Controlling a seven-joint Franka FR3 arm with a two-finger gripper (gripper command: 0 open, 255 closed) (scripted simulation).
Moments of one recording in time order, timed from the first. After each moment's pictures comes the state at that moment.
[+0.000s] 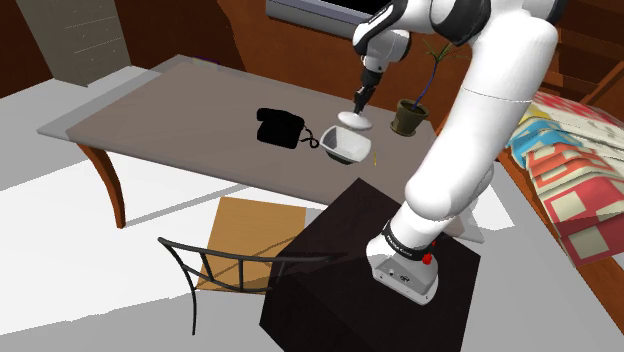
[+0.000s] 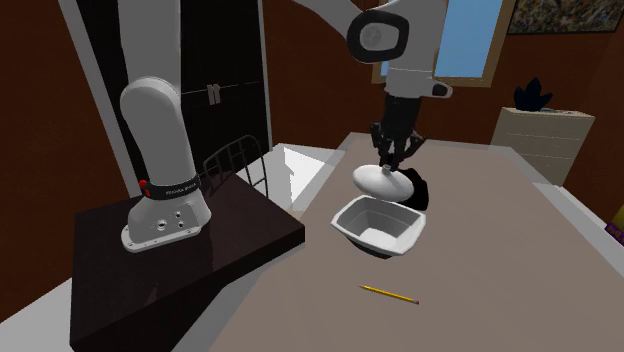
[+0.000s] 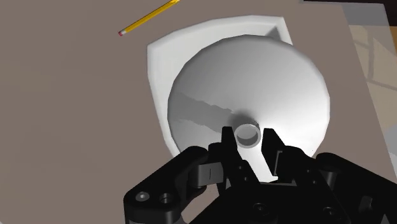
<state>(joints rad) -0.26 0.20 -0.54 -2.04 0.16 2.15 -0.88</state>
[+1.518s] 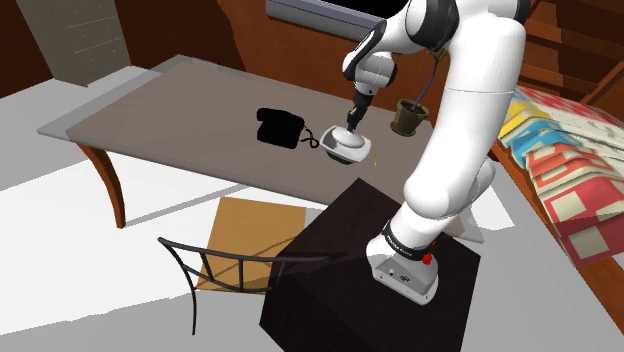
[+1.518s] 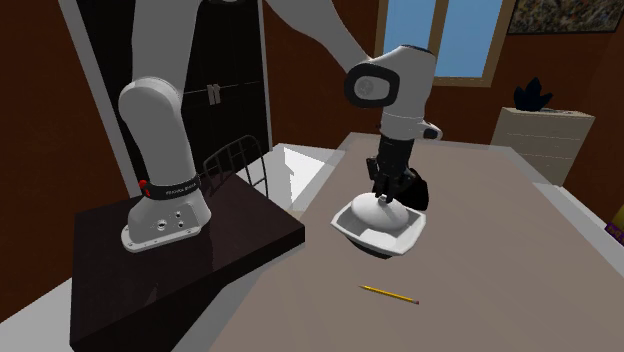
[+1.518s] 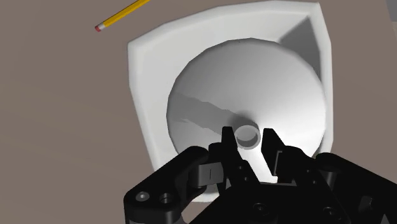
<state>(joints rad) -0.30 0.36 -0.49 -2.09 0.27 2.33 -0.96</state>
